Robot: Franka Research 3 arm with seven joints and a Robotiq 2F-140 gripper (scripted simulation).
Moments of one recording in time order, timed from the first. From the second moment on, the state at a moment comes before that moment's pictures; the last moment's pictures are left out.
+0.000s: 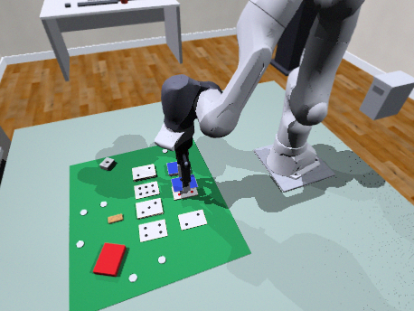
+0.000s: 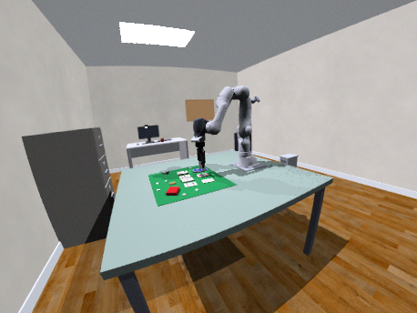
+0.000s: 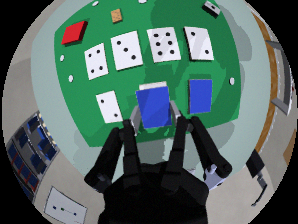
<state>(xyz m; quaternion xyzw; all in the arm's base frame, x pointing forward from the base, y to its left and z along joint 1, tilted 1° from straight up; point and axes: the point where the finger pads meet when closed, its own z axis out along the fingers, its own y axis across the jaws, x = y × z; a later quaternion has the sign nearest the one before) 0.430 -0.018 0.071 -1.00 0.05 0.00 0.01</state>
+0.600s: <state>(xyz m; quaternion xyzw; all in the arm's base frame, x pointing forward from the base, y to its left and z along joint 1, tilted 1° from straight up) 0.429 -0.017 0.045 -1.00 0.04 0.00 0.01</state>
